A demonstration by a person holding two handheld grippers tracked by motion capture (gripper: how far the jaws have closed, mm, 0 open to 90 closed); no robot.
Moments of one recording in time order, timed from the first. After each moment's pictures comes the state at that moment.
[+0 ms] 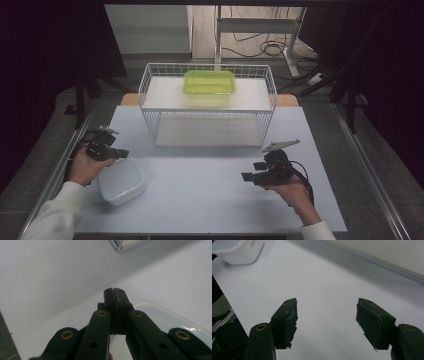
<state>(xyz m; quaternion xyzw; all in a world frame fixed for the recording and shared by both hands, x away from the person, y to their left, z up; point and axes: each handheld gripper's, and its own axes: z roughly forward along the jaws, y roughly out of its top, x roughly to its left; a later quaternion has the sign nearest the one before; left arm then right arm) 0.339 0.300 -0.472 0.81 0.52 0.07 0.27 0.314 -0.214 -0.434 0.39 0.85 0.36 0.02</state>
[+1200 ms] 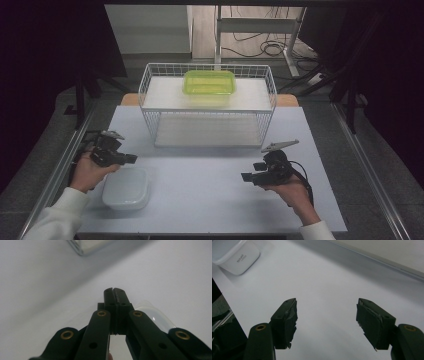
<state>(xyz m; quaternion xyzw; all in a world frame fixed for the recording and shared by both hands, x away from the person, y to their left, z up) 0.315 0.290 -0.456 0.82 0.48 0.05 0.31 0.315 -0.214 -0.436 0.39 0.85 0.36 0.02</state>
